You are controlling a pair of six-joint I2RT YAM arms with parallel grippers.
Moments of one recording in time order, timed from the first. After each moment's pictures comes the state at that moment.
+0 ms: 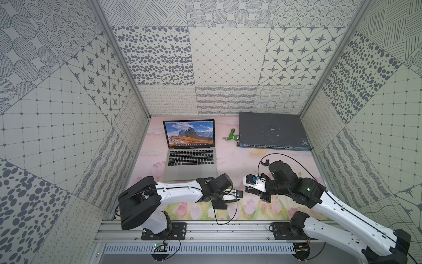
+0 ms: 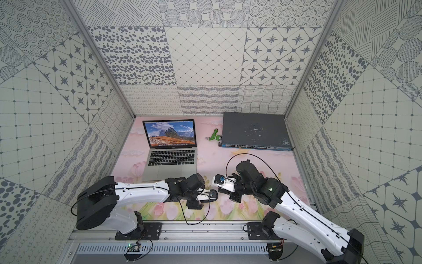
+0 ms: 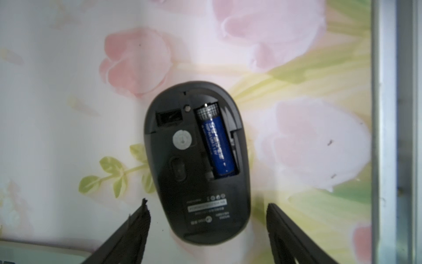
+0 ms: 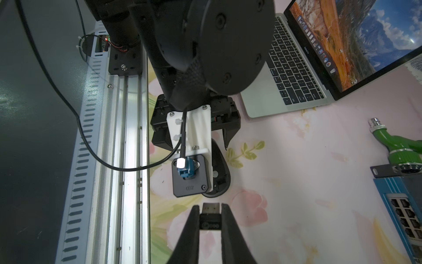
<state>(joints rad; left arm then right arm) -0.98 1.53 0.75 -0.33 0.02 0.56 0.81 0.82 0.76 -0.70 -0.38 -0.49</state>
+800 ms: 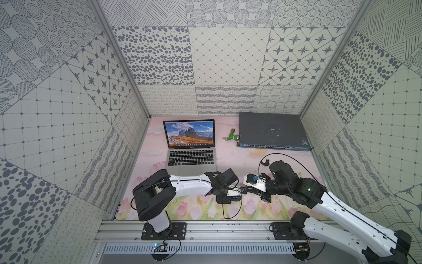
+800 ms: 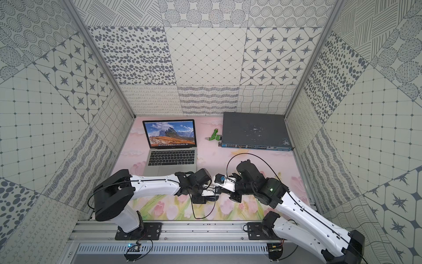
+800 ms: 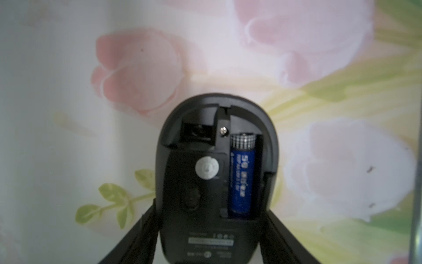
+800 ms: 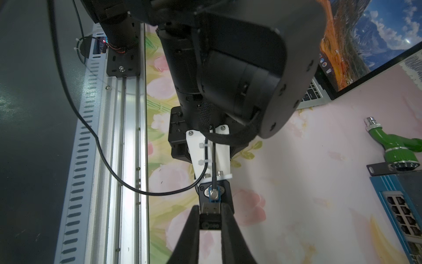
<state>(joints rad) -0.96 1.69 0.90 -0.41 0.05 0.59 0.80 0.81 0.76 -0.70 -0.37 -0.48</state>
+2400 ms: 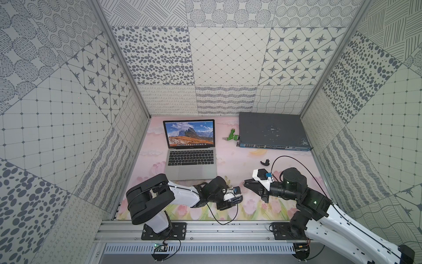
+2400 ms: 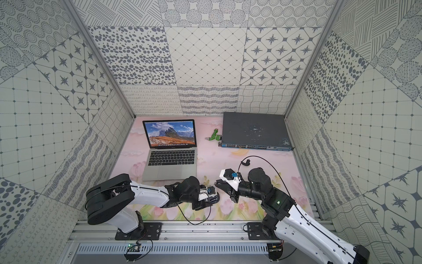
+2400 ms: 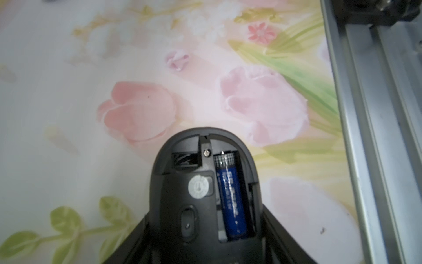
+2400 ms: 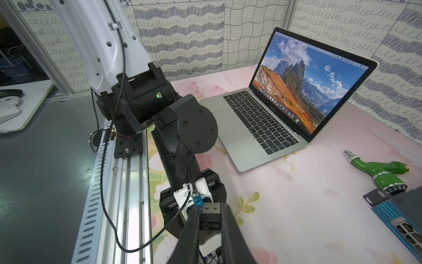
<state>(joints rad) -0.94 1.63 0.47 0.37 0.25 0.31 0.80 0.60 0.55 -0.29 -0.42 -0.16</state>
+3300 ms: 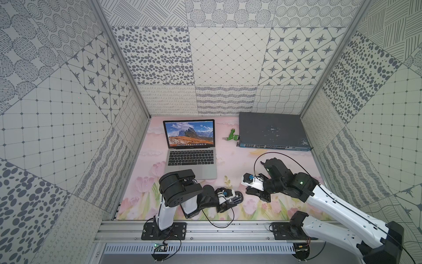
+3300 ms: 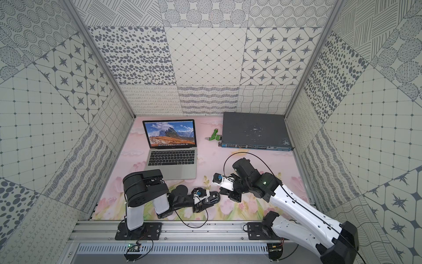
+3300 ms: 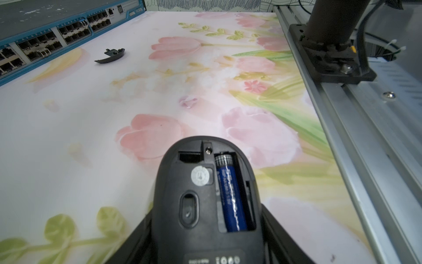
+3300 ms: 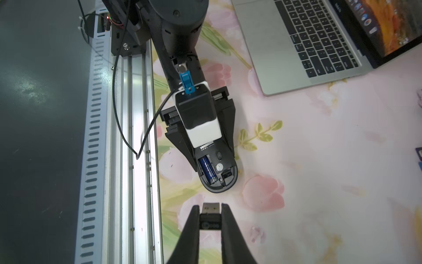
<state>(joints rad) -0.91 2.00 0.24 1.33 0.33 0.19 0.77 0.95 0.79 -0.79 -0.43 -0.53</state>
